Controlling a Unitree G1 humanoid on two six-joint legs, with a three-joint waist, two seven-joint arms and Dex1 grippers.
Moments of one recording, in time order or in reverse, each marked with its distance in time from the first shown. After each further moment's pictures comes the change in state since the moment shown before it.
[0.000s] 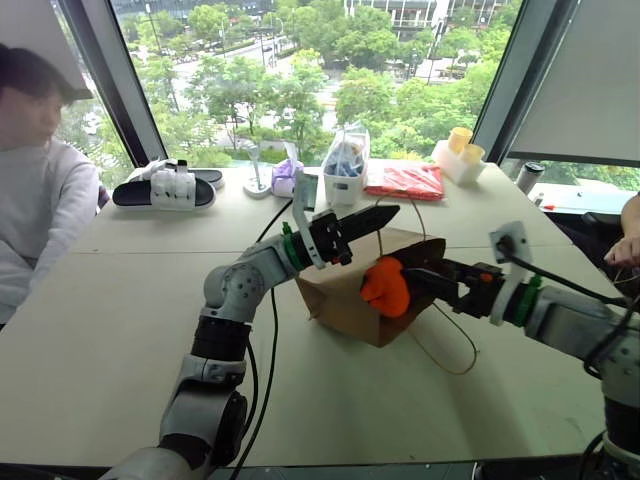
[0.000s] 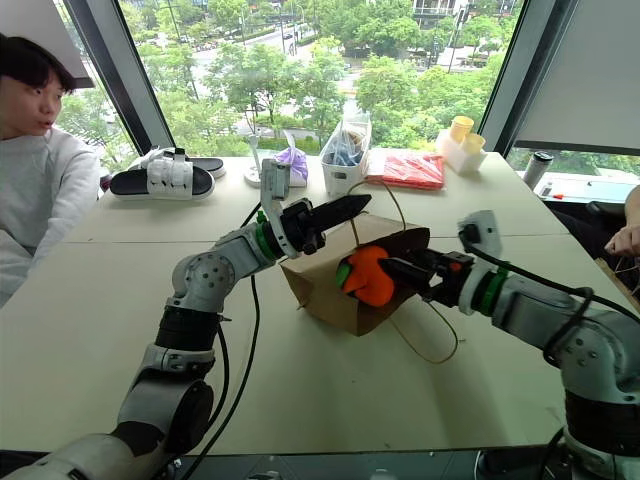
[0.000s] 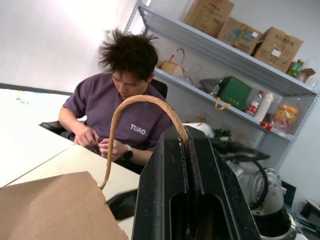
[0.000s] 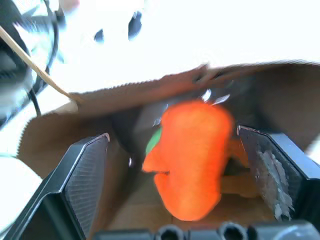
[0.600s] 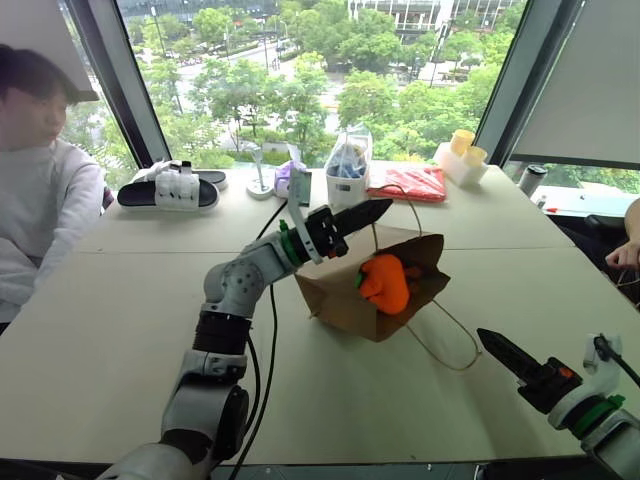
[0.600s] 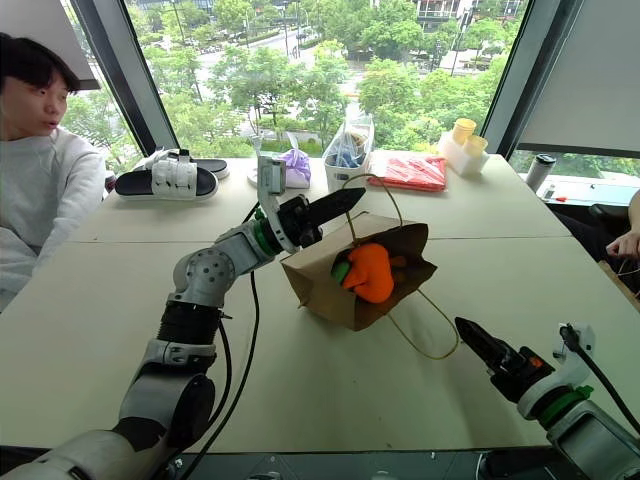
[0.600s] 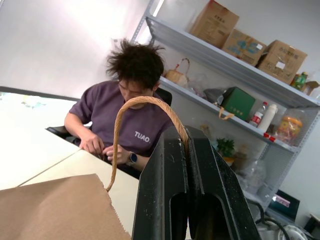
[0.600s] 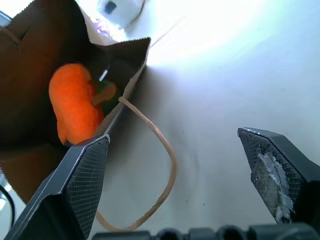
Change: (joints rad) left arm -0.023 -0.004 0.034 0.061 0.001 -0.014 -0.015; right arm 0.470 0.297 -0.186 -0.009 0.202 -0.130 -0.162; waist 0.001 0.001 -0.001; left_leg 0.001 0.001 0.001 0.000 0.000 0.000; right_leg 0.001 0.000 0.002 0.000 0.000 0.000
